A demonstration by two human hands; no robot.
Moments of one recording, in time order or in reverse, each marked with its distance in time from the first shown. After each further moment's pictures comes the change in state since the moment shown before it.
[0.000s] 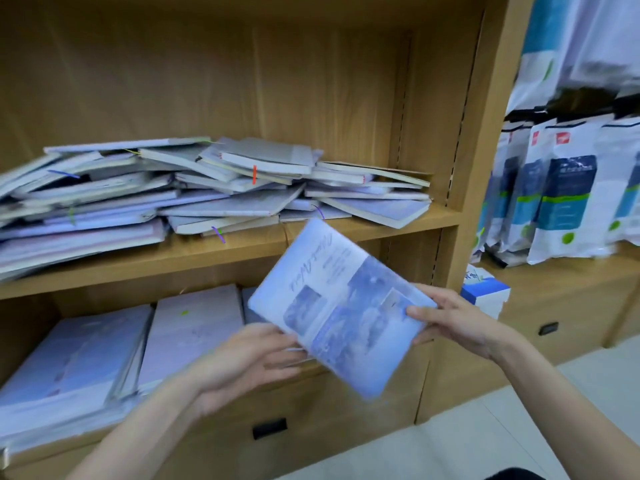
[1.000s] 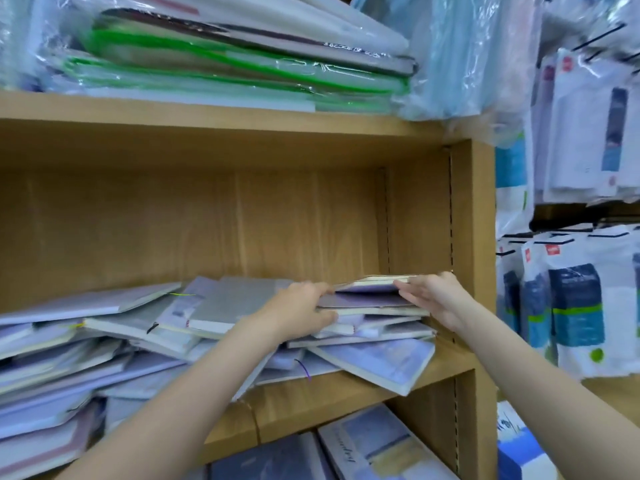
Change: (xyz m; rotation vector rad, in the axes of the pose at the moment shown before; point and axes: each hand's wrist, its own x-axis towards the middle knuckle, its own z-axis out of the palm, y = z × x) left_hand 0.180 0.221 0.023 1.553 0.325 0.546; right_hand 0.166 -0.158 -0.099 0.473 0.585 -0.096
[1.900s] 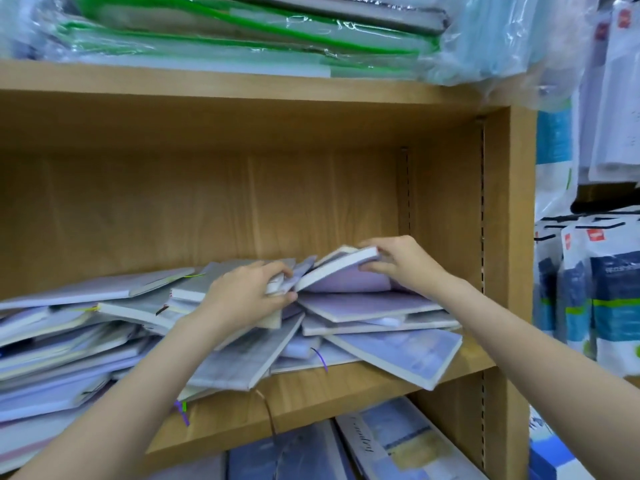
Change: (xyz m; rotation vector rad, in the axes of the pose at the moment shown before) left_hand -0.024 -0.072 -0.008 0.151 0.248 -0.163; right_hand 0.020 0.005 0.057 -1.190 -0.369 -0.926
